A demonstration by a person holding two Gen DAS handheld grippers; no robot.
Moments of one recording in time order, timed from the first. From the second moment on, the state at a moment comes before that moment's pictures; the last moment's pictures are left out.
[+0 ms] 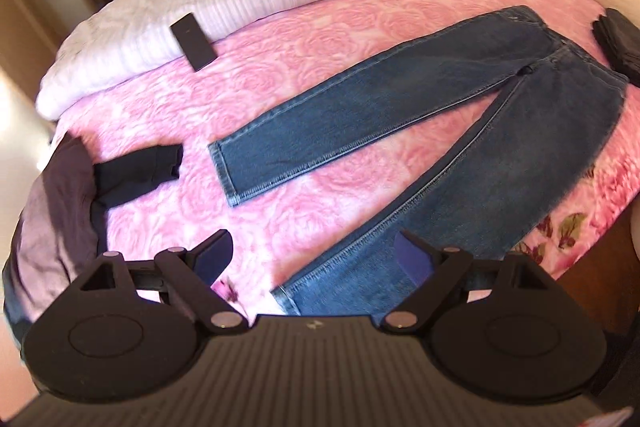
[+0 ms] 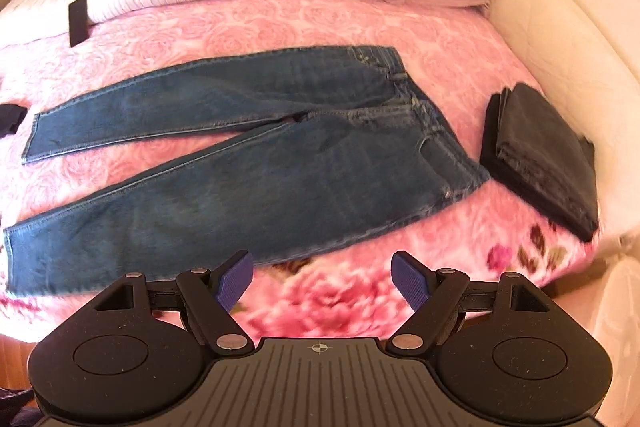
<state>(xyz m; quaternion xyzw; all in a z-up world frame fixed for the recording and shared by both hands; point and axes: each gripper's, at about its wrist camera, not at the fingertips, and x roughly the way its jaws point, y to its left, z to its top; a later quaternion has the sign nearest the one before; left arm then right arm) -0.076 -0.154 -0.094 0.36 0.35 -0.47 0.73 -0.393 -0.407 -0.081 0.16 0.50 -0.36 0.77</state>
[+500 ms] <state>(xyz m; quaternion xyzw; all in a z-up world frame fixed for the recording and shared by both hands) -0.219 -0.138 -0.093 0.35 0.39 -0.39 0.76 -0.490 -0.510 -0.104 0.13 0.52 -0.31 0.78</state>
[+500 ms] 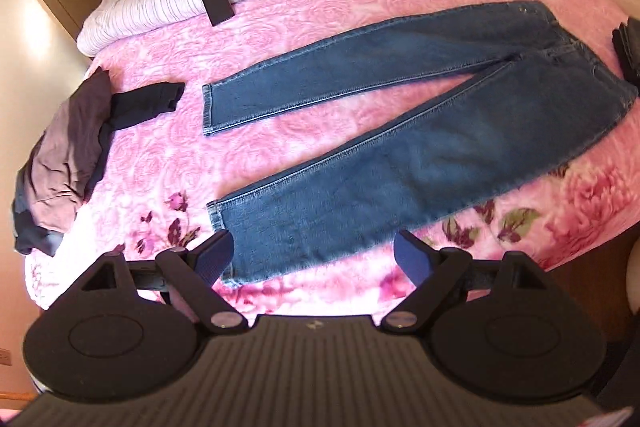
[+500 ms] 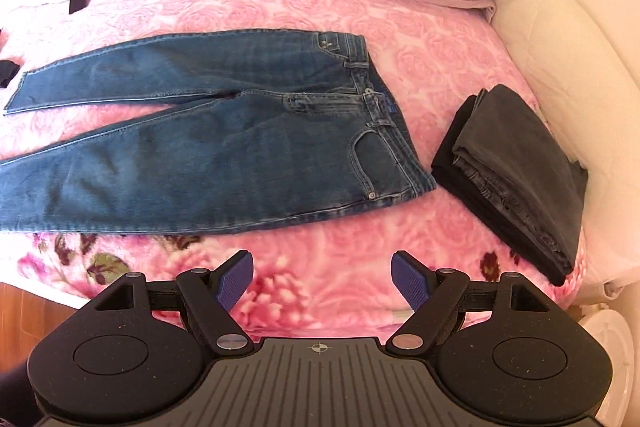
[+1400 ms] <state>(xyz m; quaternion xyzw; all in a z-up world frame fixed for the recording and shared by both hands) -0.232 -0.150 -0.105 0.38 0.36 -0.36 0.77 -0.477 -0.532 -0.133 0.09 0.54 -0.26 0.80</state>
